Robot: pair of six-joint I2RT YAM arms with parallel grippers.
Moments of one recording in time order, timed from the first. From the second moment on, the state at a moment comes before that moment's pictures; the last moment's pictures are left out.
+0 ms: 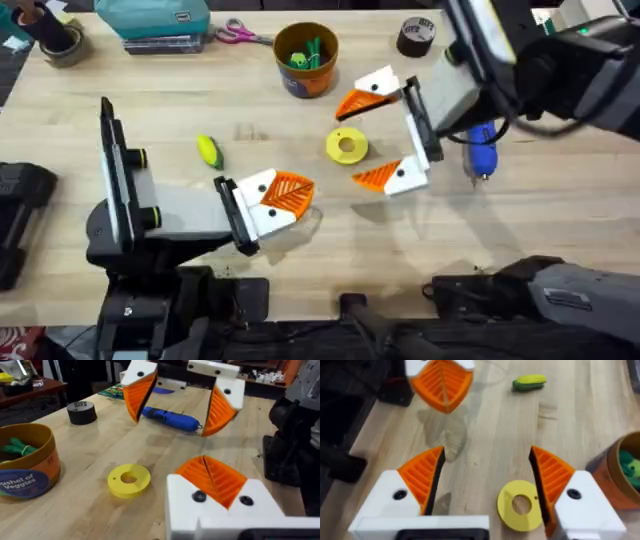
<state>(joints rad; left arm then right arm) 0.02 0.01 0.01 -0.12 1.16 0.07 0.34 1.37 0.98 -0.77 -1.00 -1.22</state>
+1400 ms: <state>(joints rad) 0.02 0.01 0.01 -0.12 1.16 0.07 -0.24 1.47 1.41 -1.15 -0.07 -0.06</state>
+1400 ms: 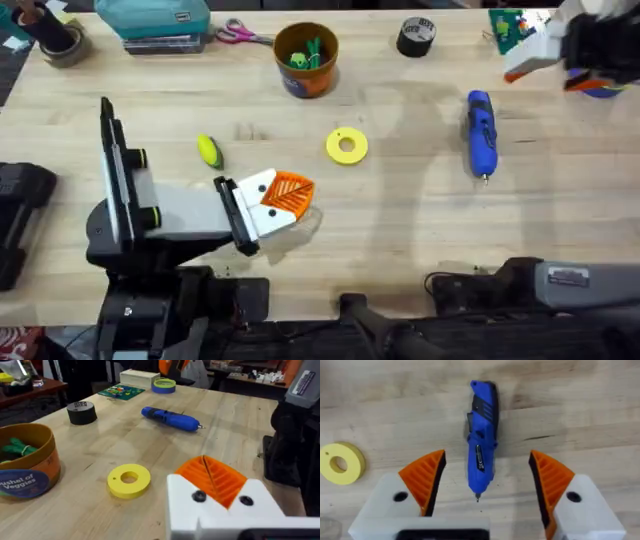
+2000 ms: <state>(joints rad) 0.02 0.01 0.01 -0.12 1.16 0.07 -0.22 1.87 1.38 -0.97 -0.14 -0.11</state>
